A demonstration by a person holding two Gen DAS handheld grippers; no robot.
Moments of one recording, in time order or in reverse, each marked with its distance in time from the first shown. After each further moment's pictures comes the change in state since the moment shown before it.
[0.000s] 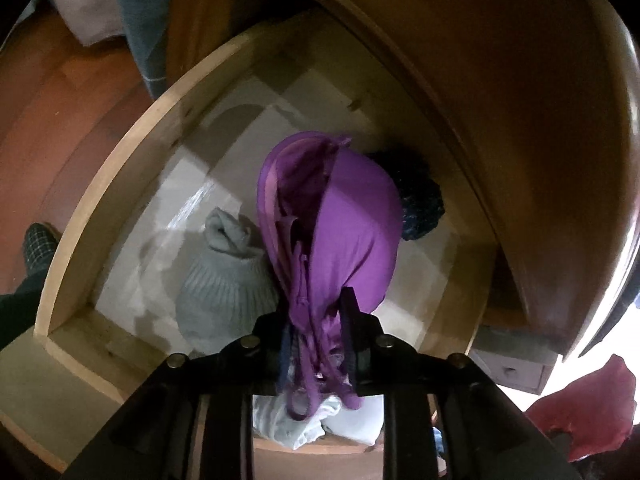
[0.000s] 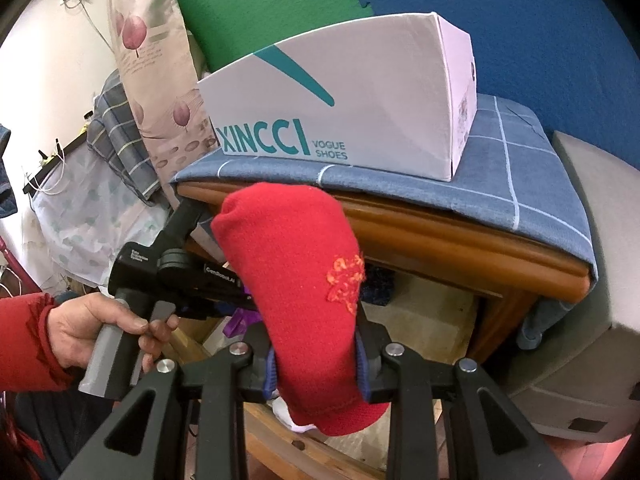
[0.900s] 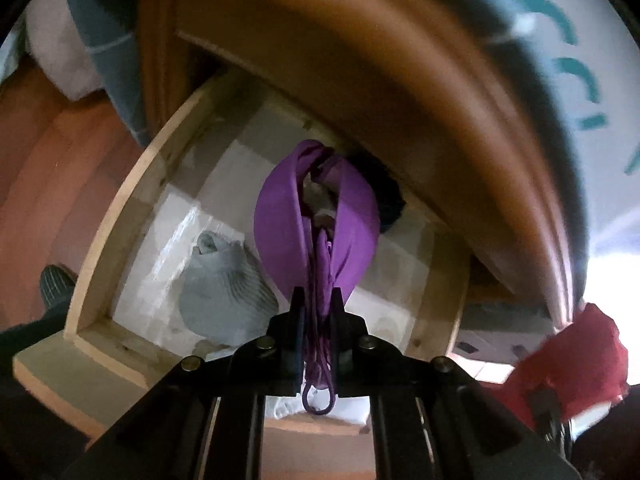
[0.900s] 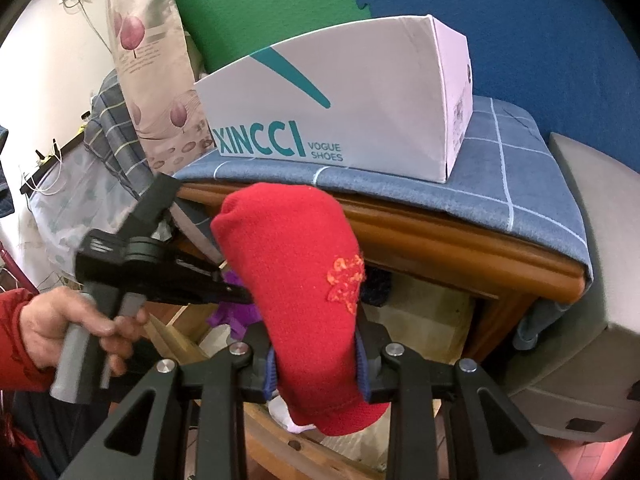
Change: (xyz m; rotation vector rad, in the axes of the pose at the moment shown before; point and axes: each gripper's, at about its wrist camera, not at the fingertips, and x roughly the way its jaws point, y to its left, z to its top) left arm -0.049 -0.034 -0.021 0.168 -0.075 0.018; right arm -0.001 -0.001 -0.001 0.001 -0.006 -0.010
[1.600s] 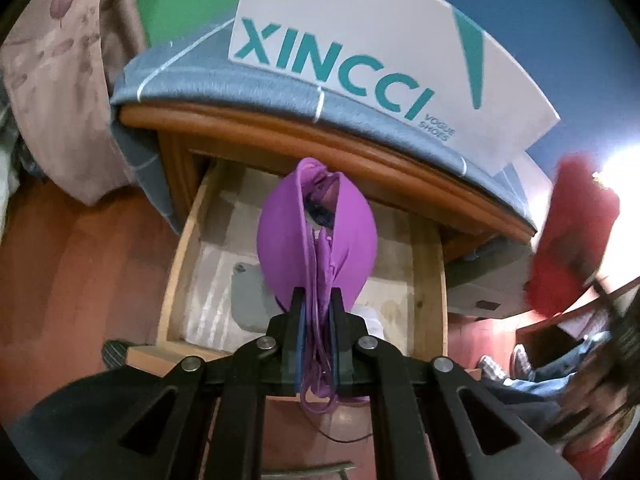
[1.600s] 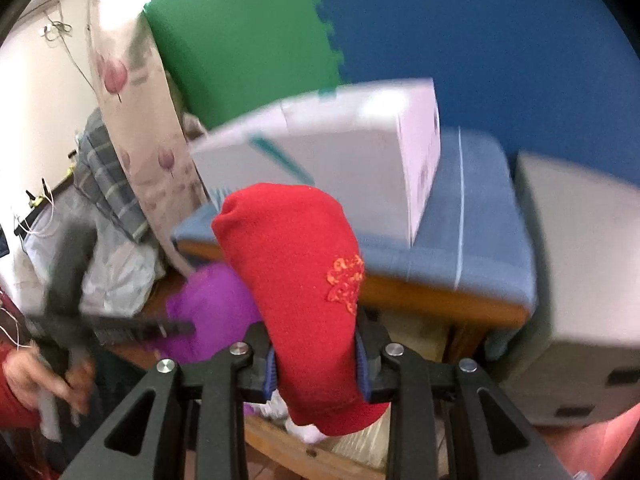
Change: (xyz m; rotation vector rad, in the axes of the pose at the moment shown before) left arm -0.111 -0.033 -0.048 0.336 -0.164 0.063; right arm -0.063 0.006 0.049 0.083 -0.102 -0.058
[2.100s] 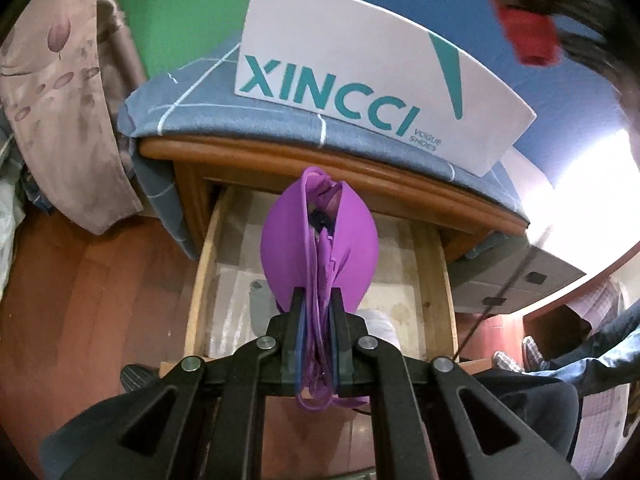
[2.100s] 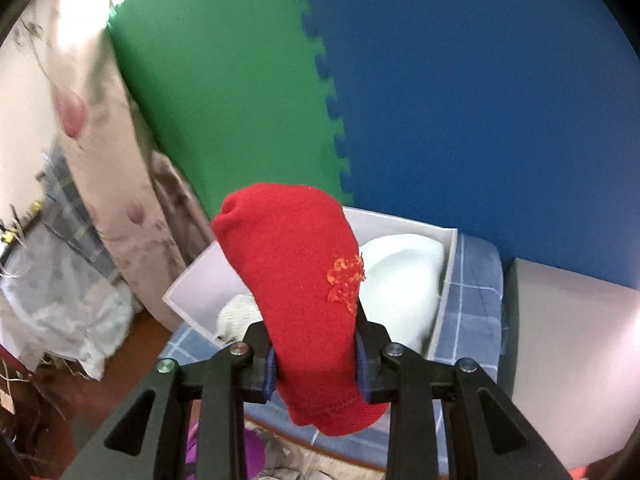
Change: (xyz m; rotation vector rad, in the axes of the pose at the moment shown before) left arm -0.022 0.009 -0.001 0.069 -0.063 0.014; right arm 0.065 0.017 0.214 -0.014 0.088 -0.122
